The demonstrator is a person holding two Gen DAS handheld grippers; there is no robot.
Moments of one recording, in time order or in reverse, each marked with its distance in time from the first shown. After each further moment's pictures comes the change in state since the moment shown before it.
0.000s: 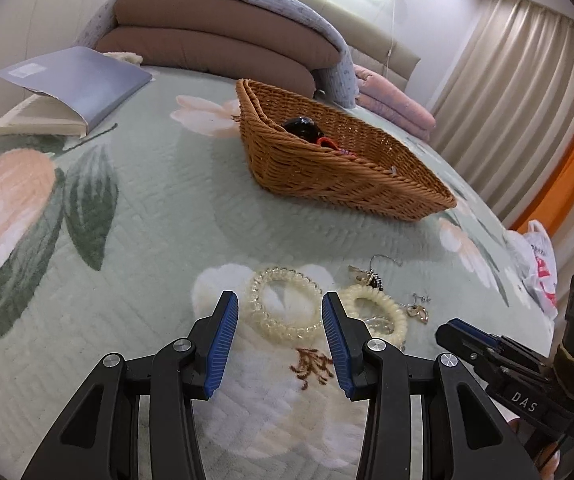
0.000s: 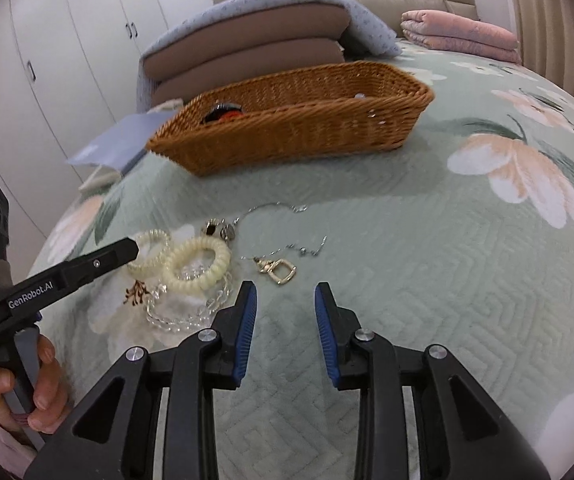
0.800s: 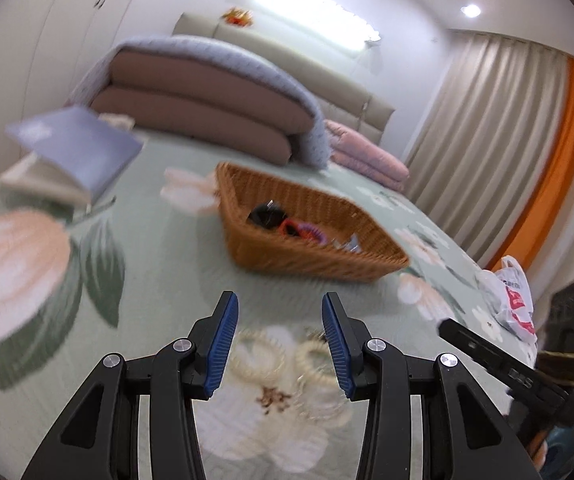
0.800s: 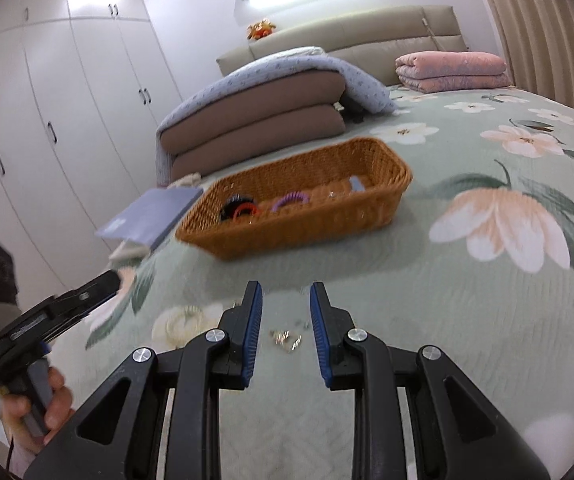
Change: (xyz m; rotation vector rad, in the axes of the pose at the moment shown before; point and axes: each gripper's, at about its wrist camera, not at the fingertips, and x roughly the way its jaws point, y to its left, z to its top) left arm -0.051 -0.007 0.013 -0.002 -0.204 -0.076; right arm -0.059 -0.016 0.016 0.071 -0.240 0.082
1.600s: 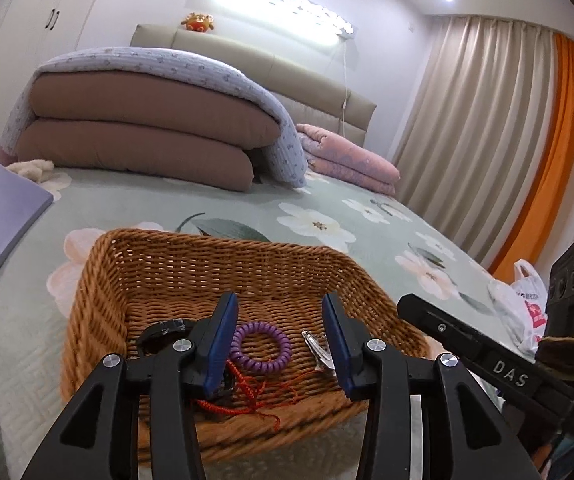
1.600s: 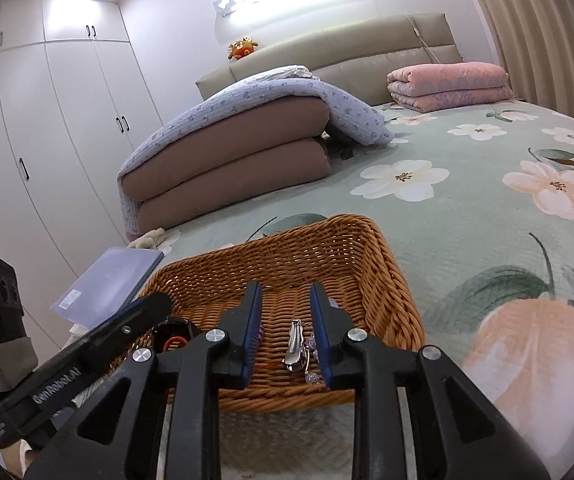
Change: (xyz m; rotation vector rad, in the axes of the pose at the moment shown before) left arm 0.145 -0.071 0.090 0.109 -0.046 -0.045; right arm 0.109 -0.057 0.122 0.043 -0.088 -0.022
